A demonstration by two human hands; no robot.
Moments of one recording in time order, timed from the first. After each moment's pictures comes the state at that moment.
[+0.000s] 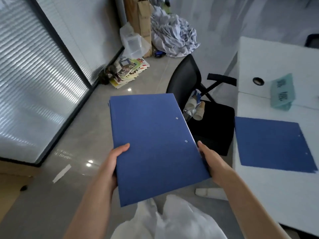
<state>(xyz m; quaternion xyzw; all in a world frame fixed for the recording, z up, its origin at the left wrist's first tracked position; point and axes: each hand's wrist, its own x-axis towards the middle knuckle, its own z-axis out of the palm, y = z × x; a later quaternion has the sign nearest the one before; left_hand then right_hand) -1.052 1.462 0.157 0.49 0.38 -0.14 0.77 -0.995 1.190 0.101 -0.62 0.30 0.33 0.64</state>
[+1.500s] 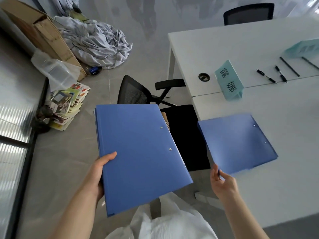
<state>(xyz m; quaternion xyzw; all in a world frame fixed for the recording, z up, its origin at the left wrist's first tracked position) -0.781 1.415 0.141 0.60 0.29 -0.31 0.68 -0.926 1.085 0.012 0.07 0.55 -0.17 0.81</state>
